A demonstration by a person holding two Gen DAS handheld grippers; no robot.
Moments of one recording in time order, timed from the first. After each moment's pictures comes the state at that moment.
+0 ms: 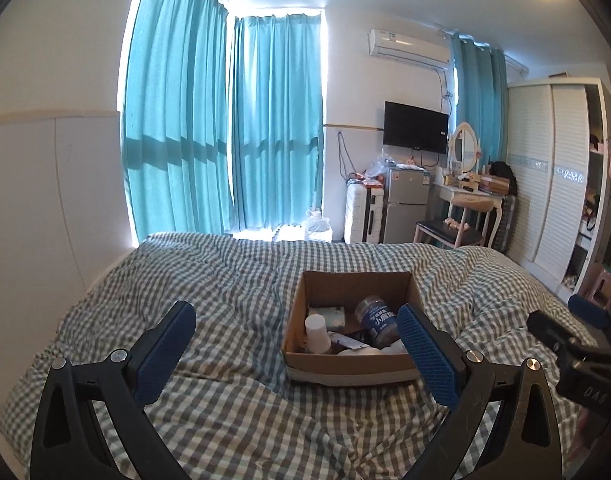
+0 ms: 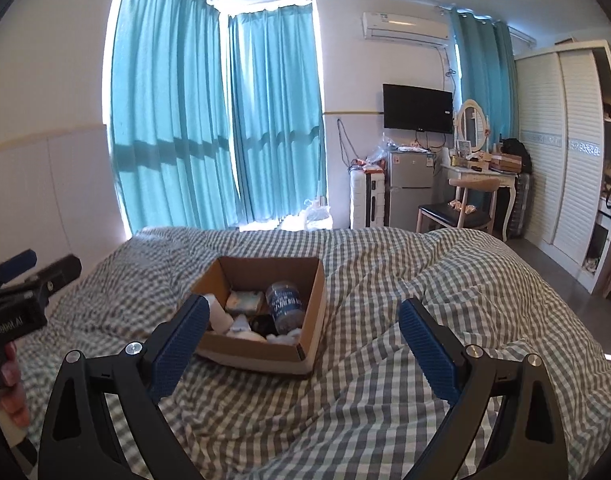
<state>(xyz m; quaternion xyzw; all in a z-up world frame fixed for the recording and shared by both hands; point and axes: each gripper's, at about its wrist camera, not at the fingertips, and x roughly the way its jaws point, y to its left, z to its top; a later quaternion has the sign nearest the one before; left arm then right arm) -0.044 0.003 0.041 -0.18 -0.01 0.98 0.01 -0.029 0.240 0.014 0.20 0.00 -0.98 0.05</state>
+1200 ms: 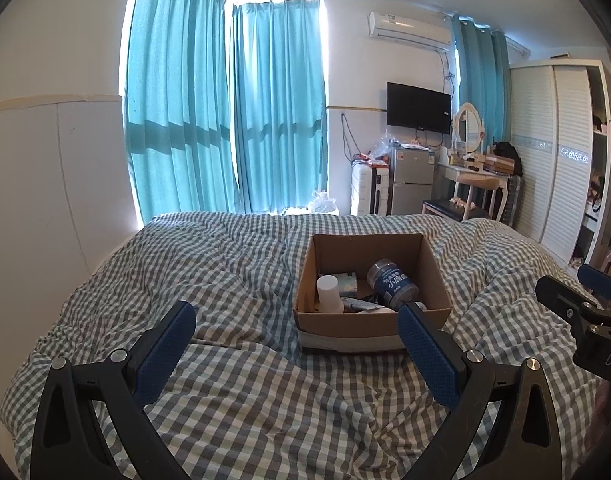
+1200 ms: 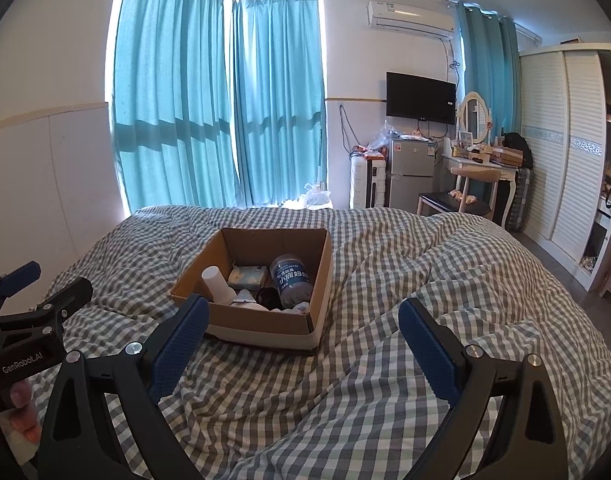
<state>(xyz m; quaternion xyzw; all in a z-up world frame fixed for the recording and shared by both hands) -0.036 -0.002 0.002 -0.21 0.01 0.98 0.00 -0.023 0.222 -0.003 0.21 0.00 -0.98 0.05</state>
